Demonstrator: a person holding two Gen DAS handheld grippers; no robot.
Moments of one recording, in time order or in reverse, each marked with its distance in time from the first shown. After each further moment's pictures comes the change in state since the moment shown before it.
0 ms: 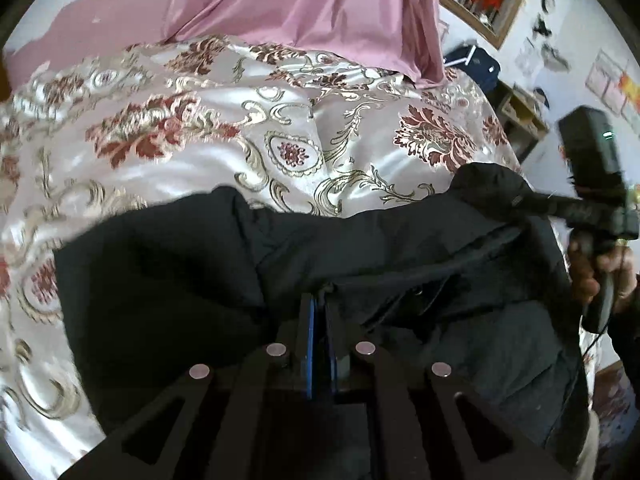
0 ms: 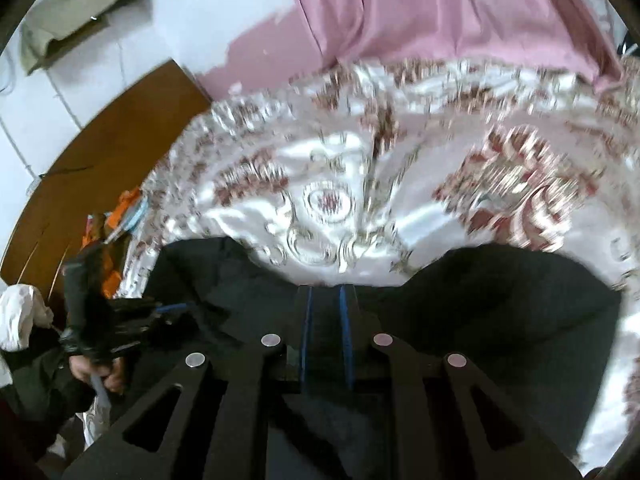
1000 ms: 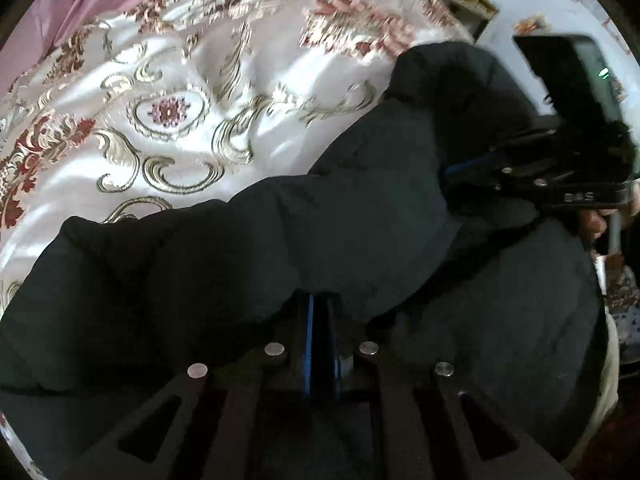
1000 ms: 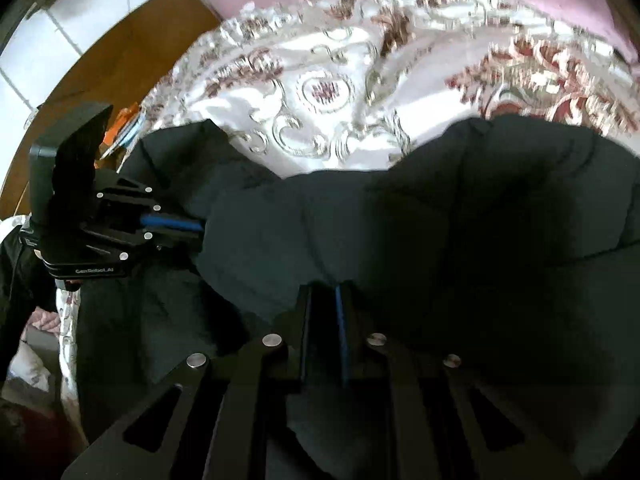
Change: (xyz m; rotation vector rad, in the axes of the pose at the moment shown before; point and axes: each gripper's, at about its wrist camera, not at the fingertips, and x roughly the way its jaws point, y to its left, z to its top) left arm 0.089 -0.063 0.023 0.302 0.360 -0.067; right arm 0.032 -0.027 -0.041 -0.086 0.262 0.029
